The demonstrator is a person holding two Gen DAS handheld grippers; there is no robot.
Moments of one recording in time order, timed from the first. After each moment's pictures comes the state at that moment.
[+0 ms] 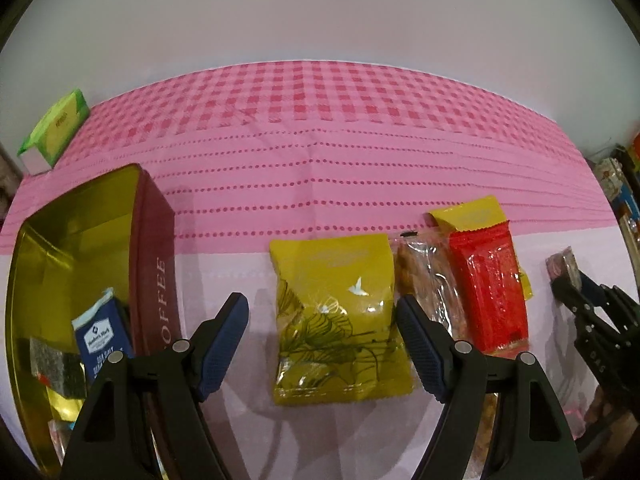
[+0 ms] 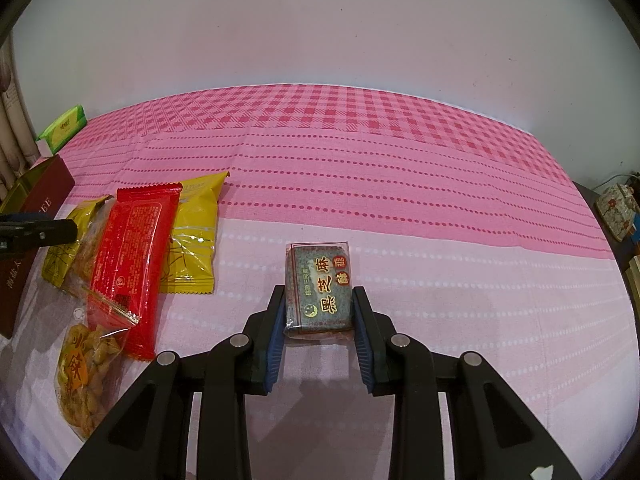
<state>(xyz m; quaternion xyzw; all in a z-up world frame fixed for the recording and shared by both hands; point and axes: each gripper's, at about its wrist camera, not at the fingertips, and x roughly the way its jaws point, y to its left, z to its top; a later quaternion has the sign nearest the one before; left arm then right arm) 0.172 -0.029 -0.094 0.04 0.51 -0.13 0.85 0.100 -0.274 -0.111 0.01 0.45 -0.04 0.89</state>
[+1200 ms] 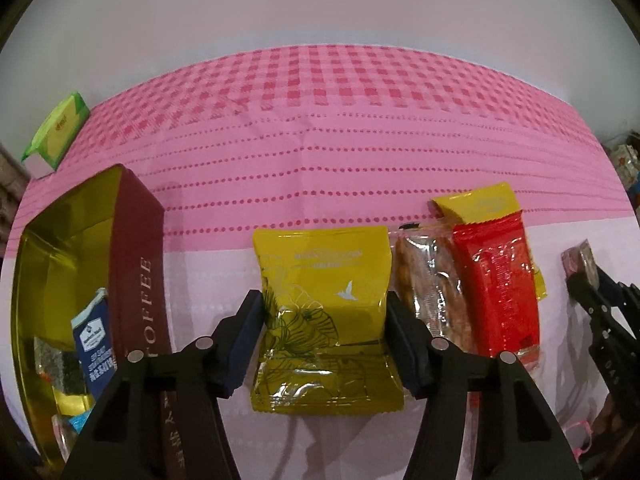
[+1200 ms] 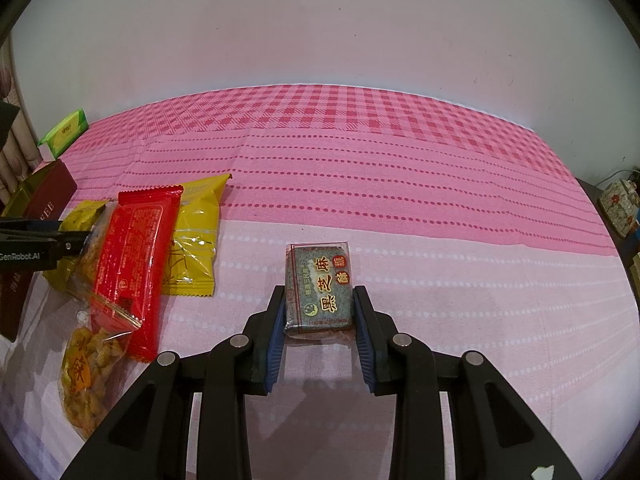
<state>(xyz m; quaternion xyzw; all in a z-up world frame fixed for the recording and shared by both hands) 0.177 -0.048 -0.101 0.07 0.52 -0.10 0.84 0.098 -0.276 -0.111 0.02 0.45 -0.03 0.89</state>
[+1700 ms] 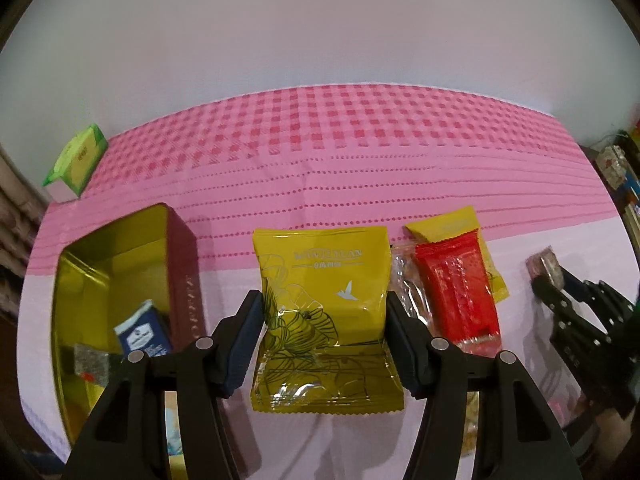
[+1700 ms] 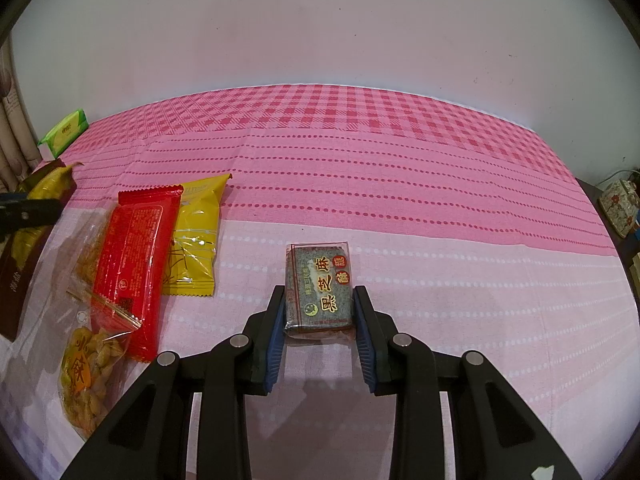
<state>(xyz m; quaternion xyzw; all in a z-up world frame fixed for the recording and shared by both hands) 0.153 -0.043 -0.049 0.08 0.49 -0.11 0.86 0.098 -0.276 -0.111 0.02 0.45 -0.03 0.89</state>
